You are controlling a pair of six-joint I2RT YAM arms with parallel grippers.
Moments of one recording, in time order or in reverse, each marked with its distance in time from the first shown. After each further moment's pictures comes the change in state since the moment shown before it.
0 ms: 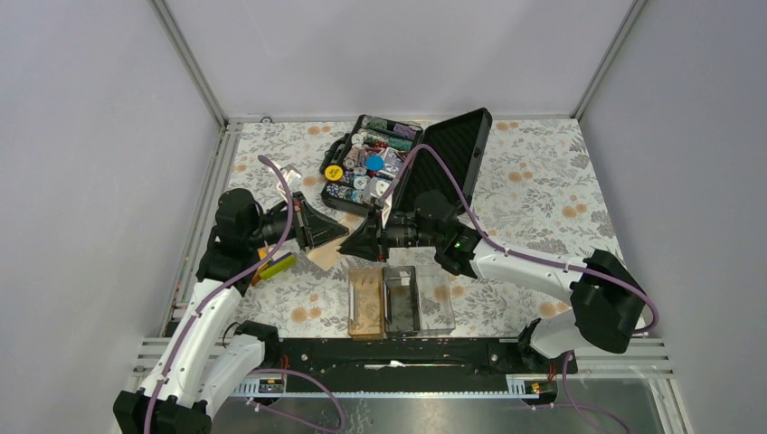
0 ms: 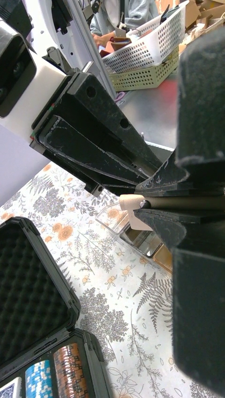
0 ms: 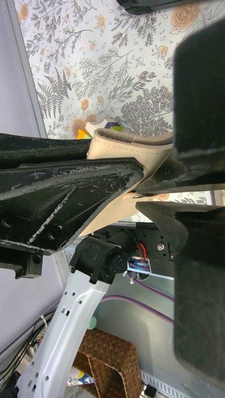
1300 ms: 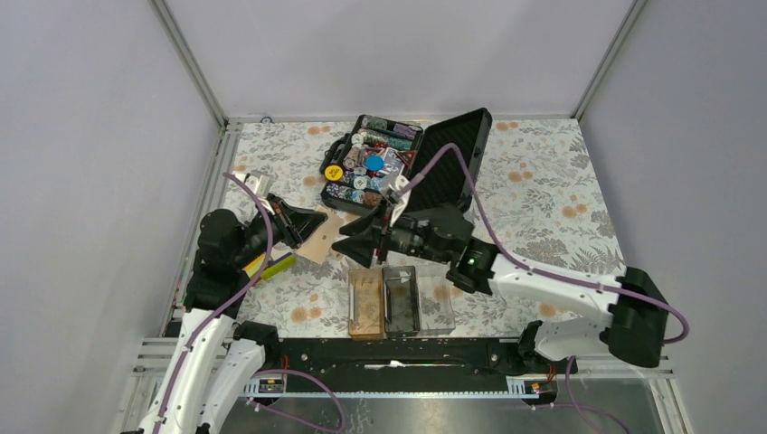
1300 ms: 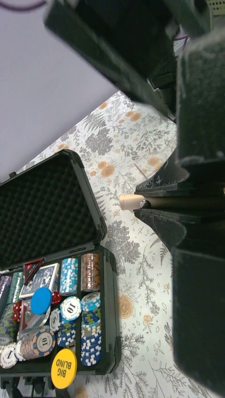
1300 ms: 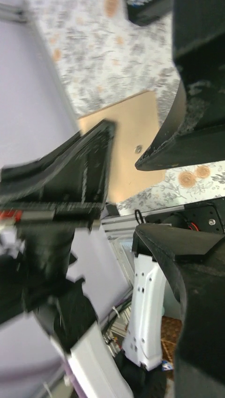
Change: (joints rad) left arm 0.038 -0.179 -0.027 -0.065 -0.364 0.016; right arm 0.131 -0.185 -0.004 0.018 0.345 0.130
